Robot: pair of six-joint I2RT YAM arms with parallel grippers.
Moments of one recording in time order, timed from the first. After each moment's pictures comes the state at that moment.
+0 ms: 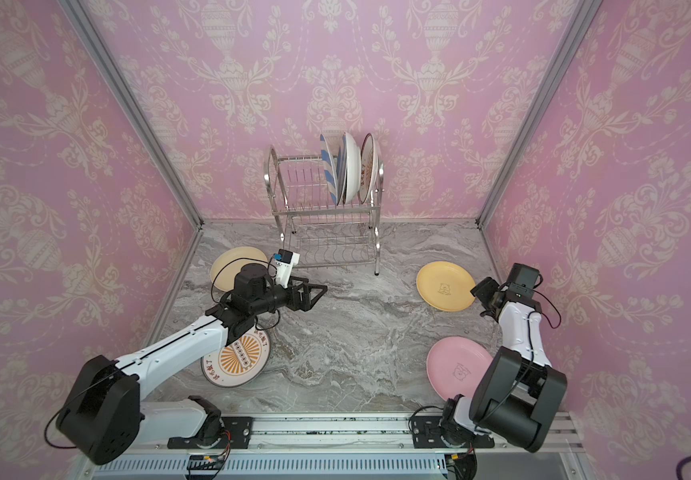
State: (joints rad) left arm -0.49 1.30 0.75 0.17 0.43 -0.41; right arm -0.55 1.37 0.89 -0.43 -0.21 0.46
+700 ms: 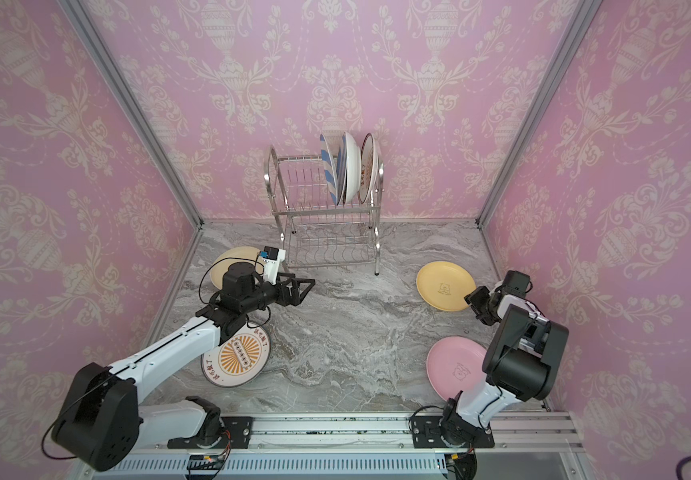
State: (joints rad) left arm -0.38 1.26 0.71 0.17 0.41 -0.38; right arm -0.57 1.65 0.88 -0.29 -0.38 0.44
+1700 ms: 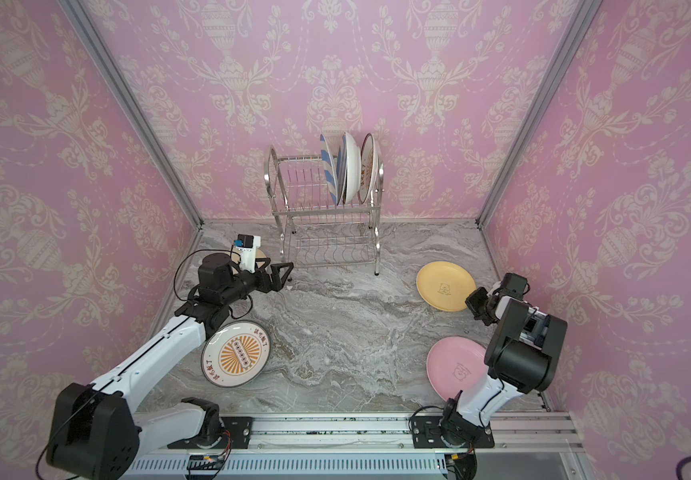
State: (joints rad) left arm -0.23 1.20 0.79 0.11 0.37 -0.28; right arm -0.57 1.71 0.86 -0.20 -0.41 0.46
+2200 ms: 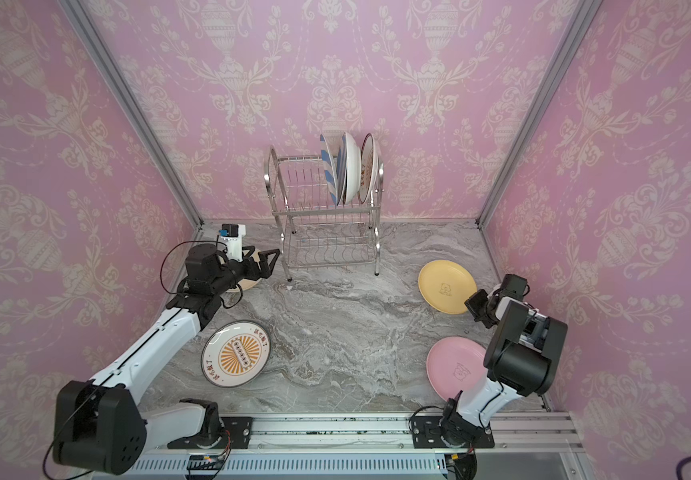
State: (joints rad) left arm -0.12 1.23 0.84 0.11 0.36 -0.22; right arm -0.57 1.66 0.86 -0.26 -0.38 0.45
